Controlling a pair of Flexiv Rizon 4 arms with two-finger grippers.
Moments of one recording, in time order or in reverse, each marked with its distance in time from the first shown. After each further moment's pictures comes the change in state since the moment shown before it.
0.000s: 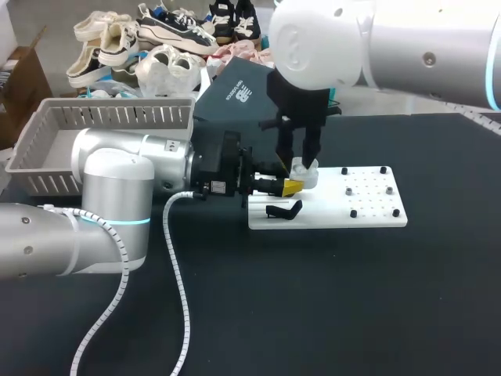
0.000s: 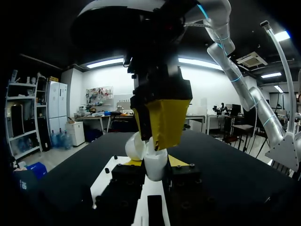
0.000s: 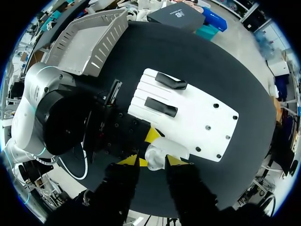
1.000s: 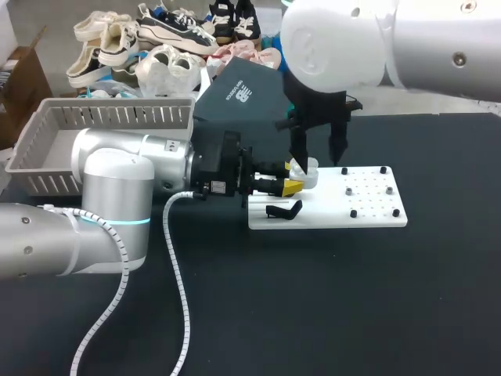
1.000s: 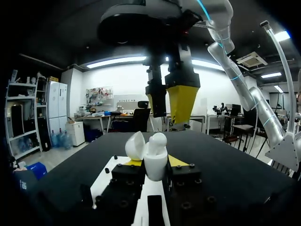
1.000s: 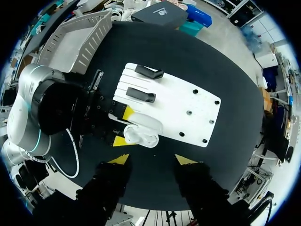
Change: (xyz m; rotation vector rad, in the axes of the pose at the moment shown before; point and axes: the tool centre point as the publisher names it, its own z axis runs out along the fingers) left arm 0.000 0.000 0.000 0.000 0.000 0.000; right arm 0.031 -0.025 -0.015 0.100 0.014 0.072
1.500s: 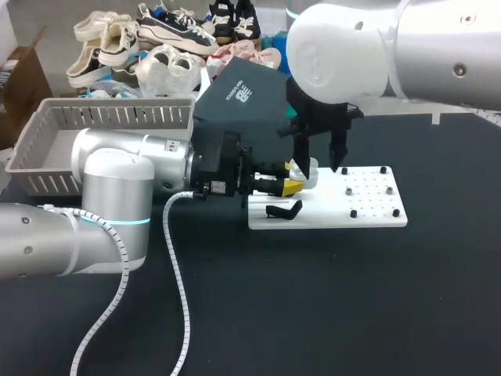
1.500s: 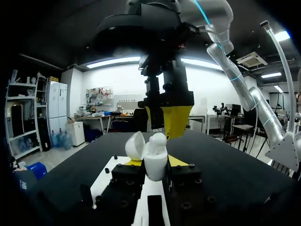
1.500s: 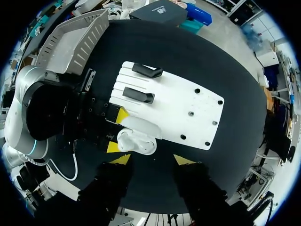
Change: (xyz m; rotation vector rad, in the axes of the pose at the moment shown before) left arm 0.000 0.000 0.000 0.000 0.000 0.000; right arm -0.006 -0.003 0.017 -0.014 -0.004 0.007
